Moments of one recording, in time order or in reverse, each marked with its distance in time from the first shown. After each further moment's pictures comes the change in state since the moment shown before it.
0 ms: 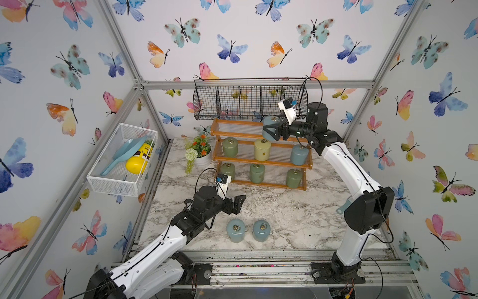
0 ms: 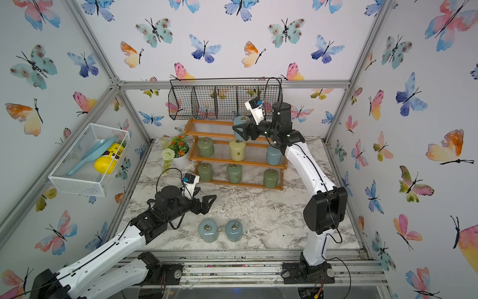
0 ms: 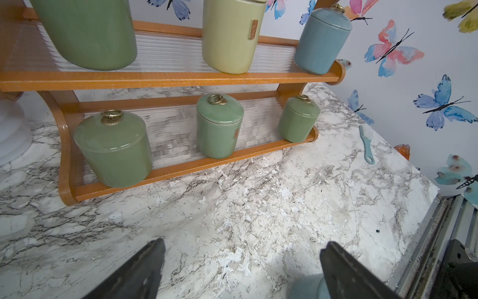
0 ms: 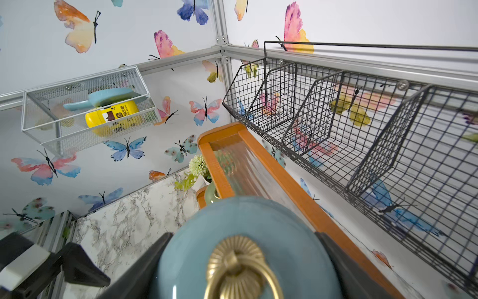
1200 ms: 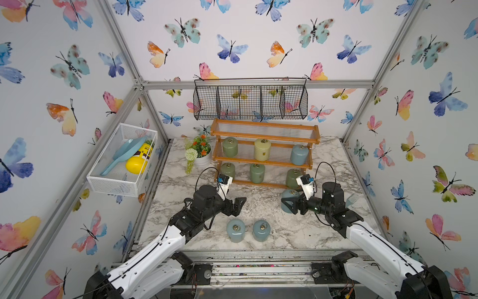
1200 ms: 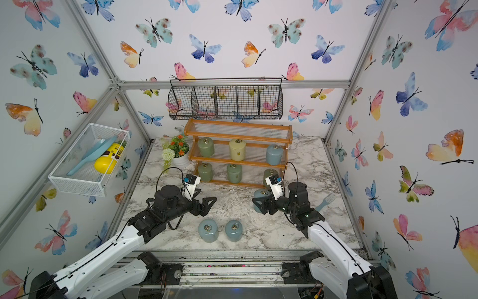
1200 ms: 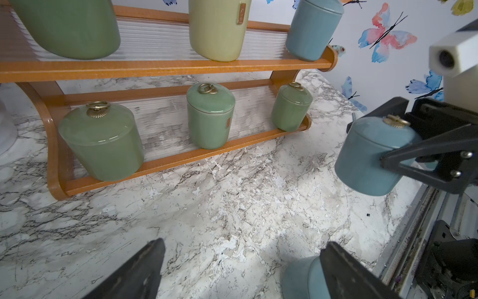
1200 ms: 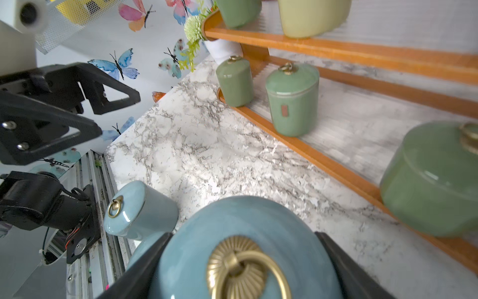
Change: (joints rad) left arm 0.000 -0.006 0.036 -0.084 0.044 0.019; right arm 0.020 -0.840 -1.397 0.286 0.145 0.207
